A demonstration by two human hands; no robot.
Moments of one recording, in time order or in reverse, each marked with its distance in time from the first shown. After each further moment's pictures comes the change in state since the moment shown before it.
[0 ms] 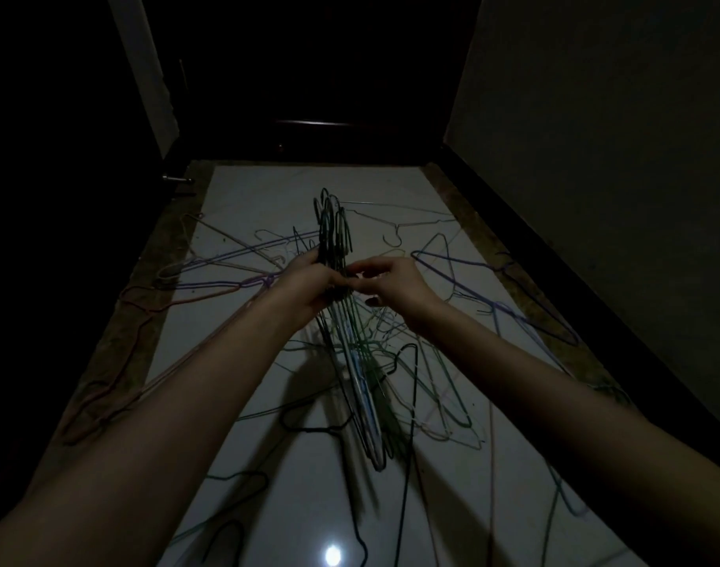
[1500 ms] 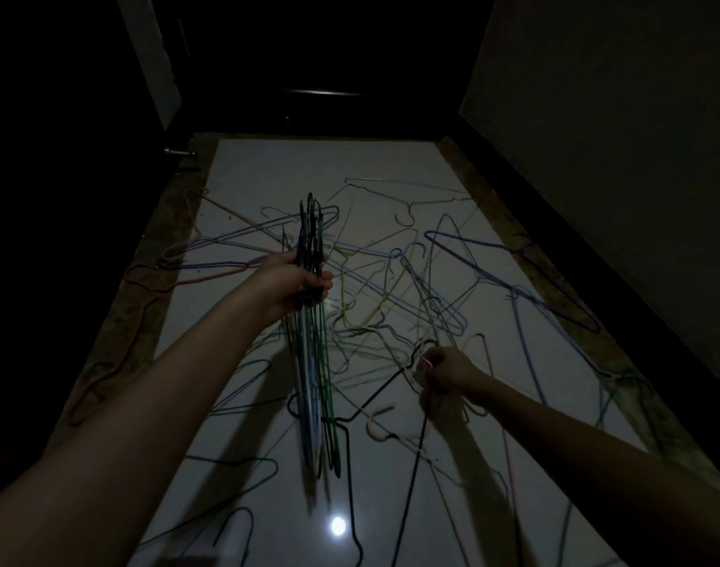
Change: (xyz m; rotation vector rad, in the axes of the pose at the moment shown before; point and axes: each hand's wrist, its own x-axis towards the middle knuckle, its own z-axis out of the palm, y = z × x) left_hand 0.008 -0.017 -0.049 0.030 0.022 -0.122; right_hand -0.018 0.168 -0.020 -0.375 -0.113 0.416
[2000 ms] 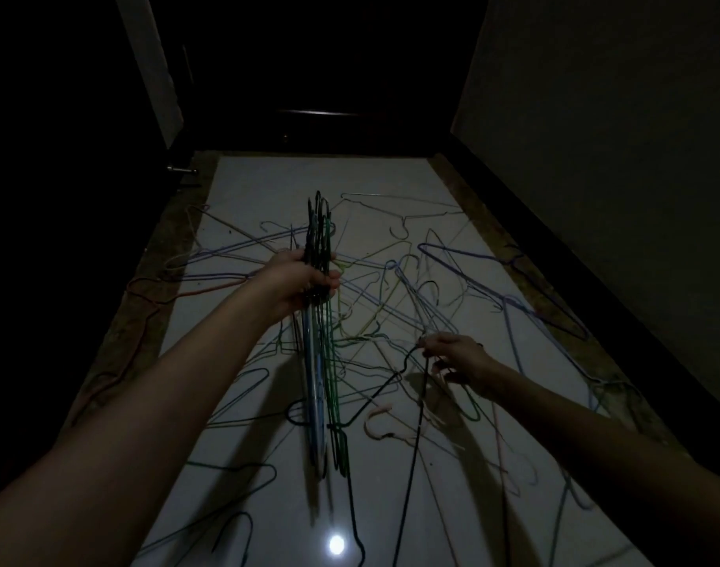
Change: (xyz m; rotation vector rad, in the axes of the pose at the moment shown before) left_hand -0.010 0.017 0.012 0.001 -0.048 0.032; right_hand -0.031 -0.024 -0.033 0.378 0.030 0.027
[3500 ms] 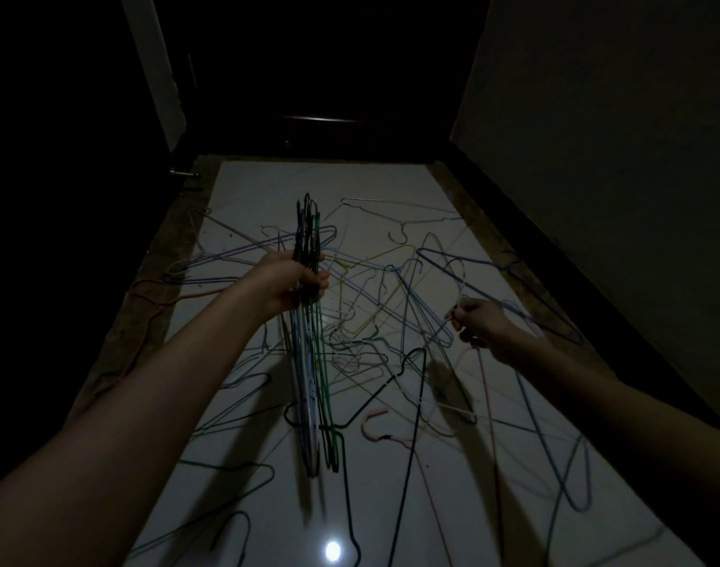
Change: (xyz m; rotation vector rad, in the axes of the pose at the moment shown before) left_hand -0.003 0.007 -0.006 0.013 0.066 -0.023; right_hand -0.003 -0.046 -0.034 -0.148 0.219 -0.072
